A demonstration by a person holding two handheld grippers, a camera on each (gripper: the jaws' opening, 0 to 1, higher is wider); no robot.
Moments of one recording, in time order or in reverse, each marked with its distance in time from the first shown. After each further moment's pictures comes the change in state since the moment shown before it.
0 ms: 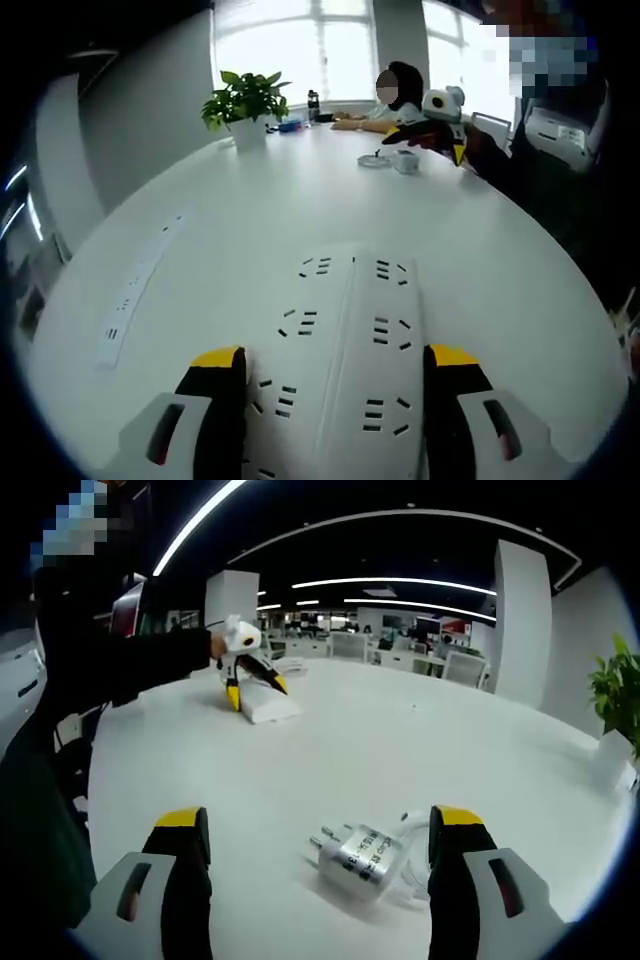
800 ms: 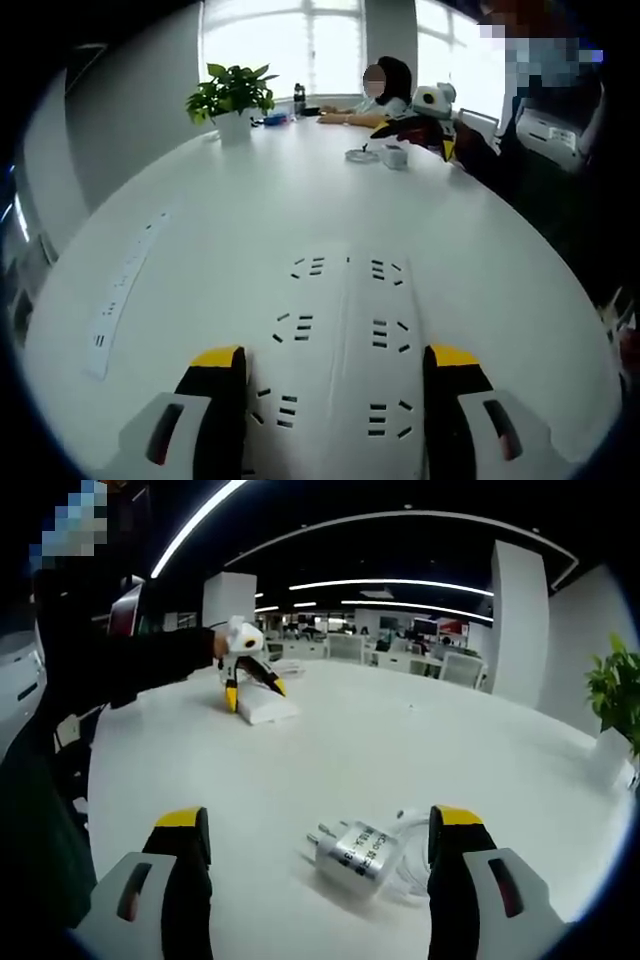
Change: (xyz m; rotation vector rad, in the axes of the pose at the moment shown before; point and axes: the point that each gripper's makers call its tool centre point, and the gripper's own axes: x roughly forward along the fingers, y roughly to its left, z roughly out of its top) left arm 0.005 -0.004 0.002 0.007 0.037 -0.070; right arm -0.003 -0.003 0.000 0.005 -0.007 -0.010
